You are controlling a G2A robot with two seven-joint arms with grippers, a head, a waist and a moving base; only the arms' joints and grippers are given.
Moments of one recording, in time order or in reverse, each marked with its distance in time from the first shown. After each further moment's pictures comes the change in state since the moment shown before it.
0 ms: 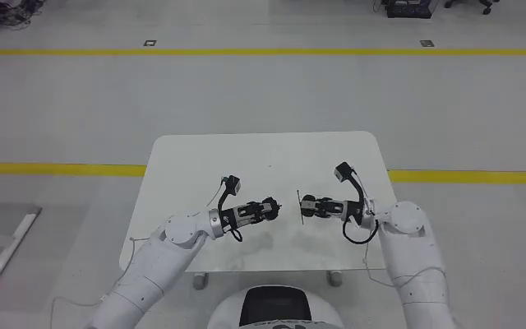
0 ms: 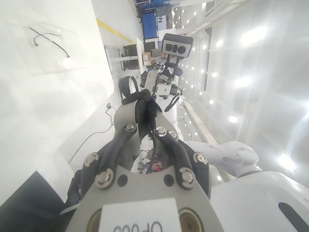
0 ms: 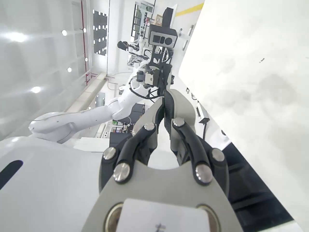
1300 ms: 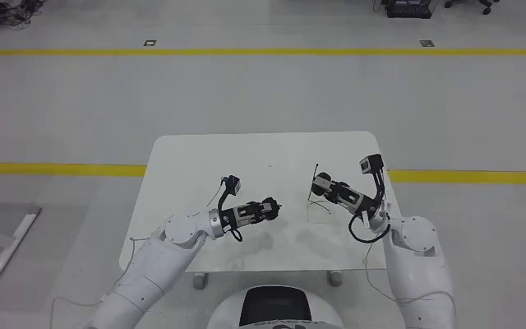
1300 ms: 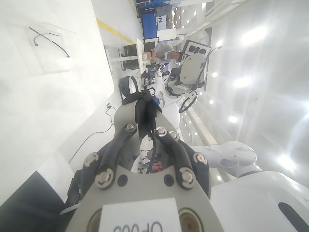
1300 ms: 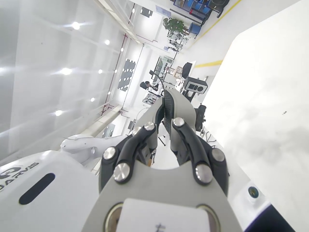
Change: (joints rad) left arm 0.000 0.000 0.000 0.000 0.000 0.000 0.000; right arm -0.161 -0.045 0.054 -0.236 0.094 0.000 -0.326
